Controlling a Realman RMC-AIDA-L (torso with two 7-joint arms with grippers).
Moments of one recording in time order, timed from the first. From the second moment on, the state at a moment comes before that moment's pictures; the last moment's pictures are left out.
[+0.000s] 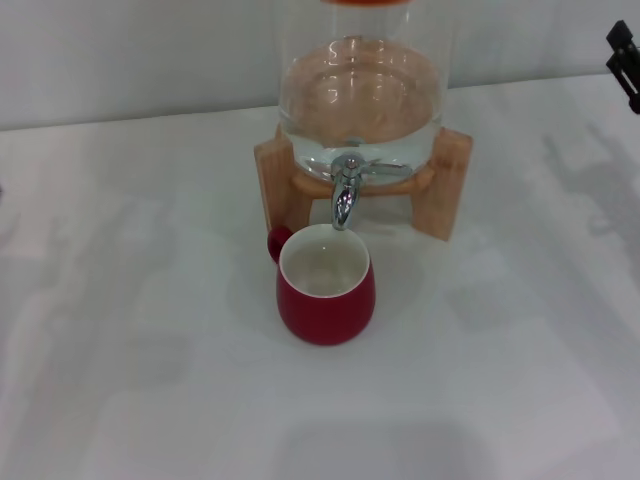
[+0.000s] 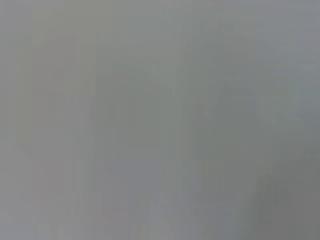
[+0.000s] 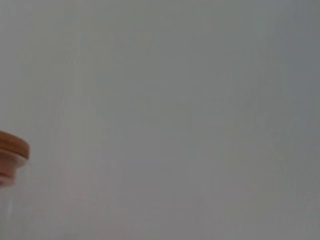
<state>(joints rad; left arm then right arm) -0.33 -2.09 -1.76 -0.35 0.30 -1.13 2.82 0.42 2.02 -1.17 -0.16 -0.26 -1.36 0.40</state>
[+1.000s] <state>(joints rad) -0.21 -2.09 -1.77 -0.16 0.01 -1.40 2.83 0.38 2.01 -1.35 -0.17 -0.26 -1.40 0.49</state>
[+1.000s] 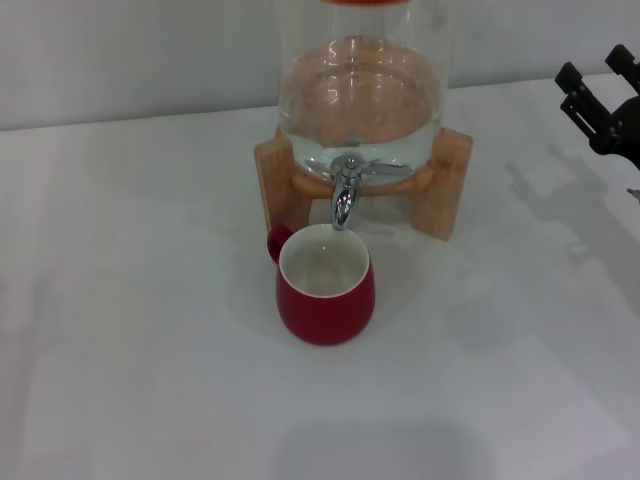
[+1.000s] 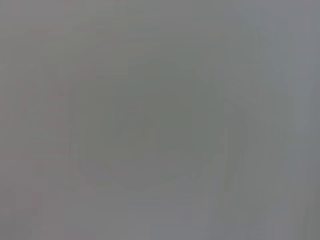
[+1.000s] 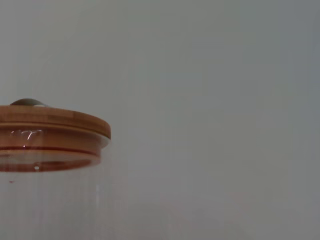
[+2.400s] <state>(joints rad) -0.20 -2.09 -1.76 -0.10 -0.04 -1.44 2.83 0.33 2.01 -1.60 -0.17 -0.26 -1.48 0.52</state>
